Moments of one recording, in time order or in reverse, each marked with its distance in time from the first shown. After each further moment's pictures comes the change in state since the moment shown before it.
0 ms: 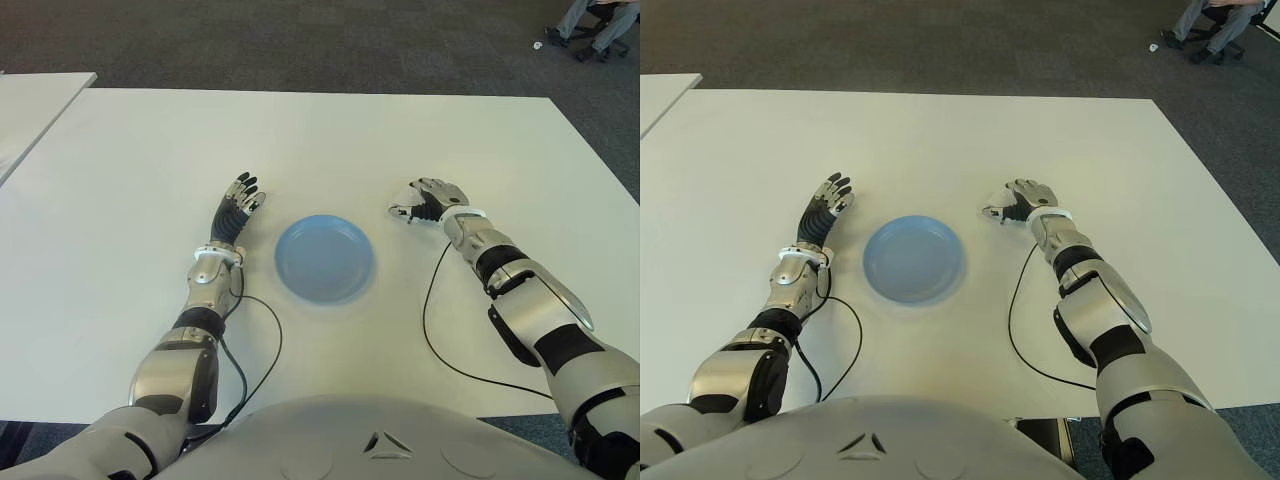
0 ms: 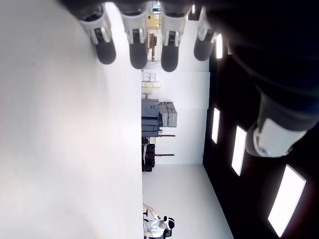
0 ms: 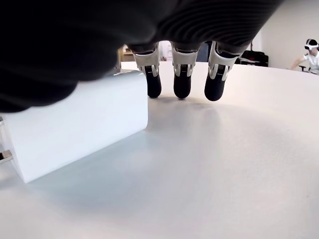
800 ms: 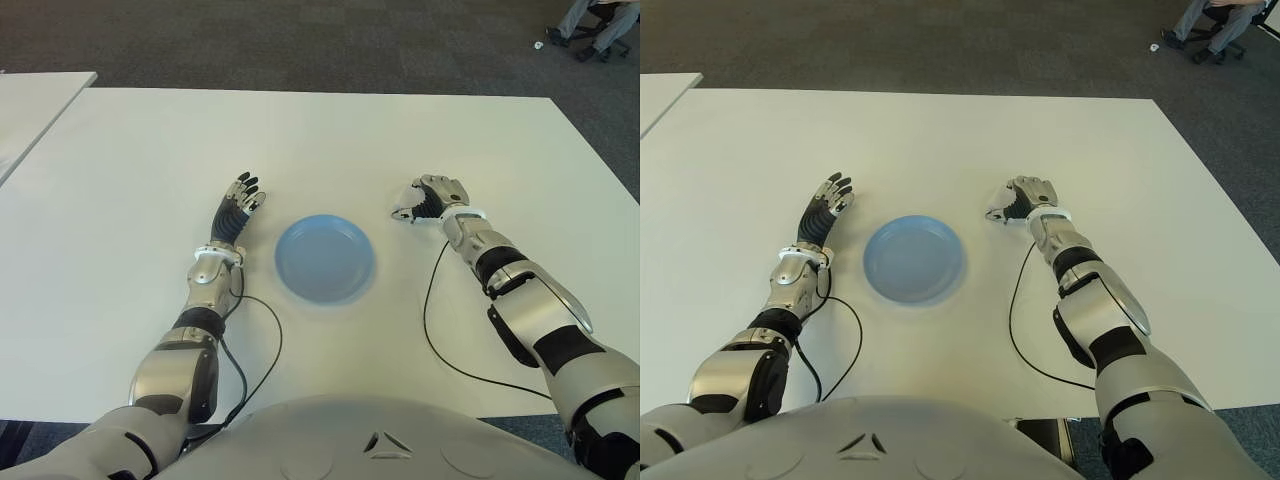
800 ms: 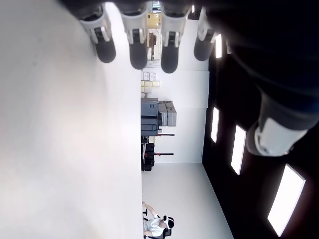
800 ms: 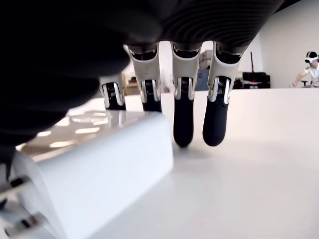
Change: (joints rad) left arm -0.002 -0.005 0.000 0.003 0.000 -0.003 -0.002; right arm 0.012 0.018 -0.076 -0.003 0.032 -0.029 -0.182
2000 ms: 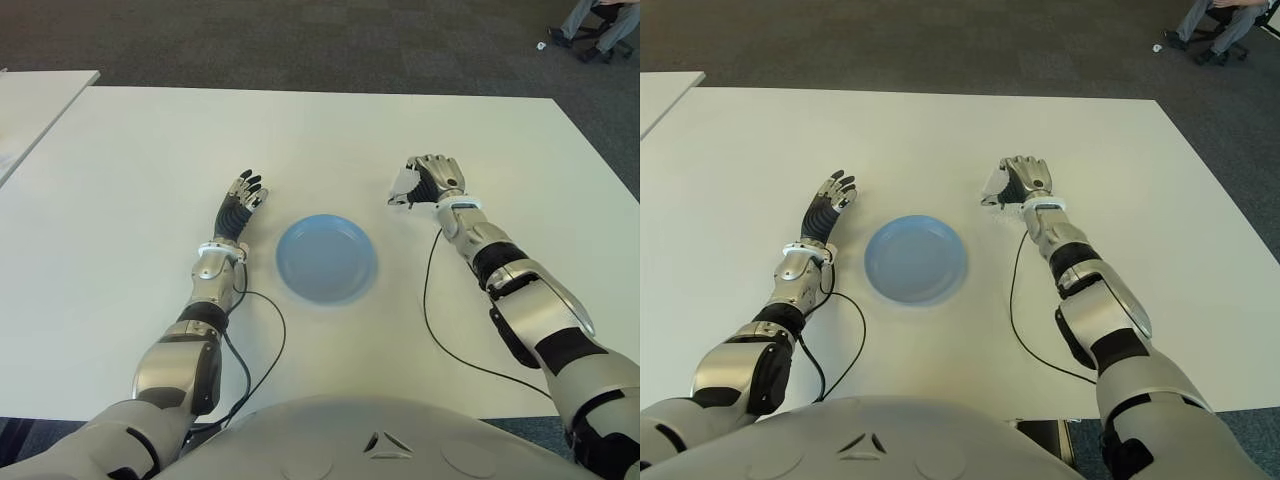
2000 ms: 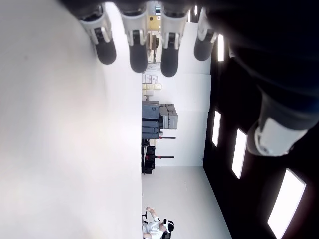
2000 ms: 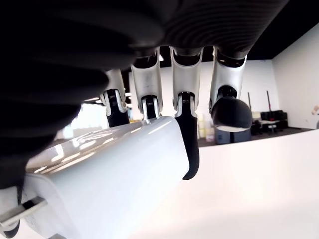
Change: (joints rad) left arm -0.039 -0.008 0.003 0.048 0.003 -0.001 0.018; right arm 0.013 -0.030 -0.031 -0.208 -0.022 -0.021 -0.068
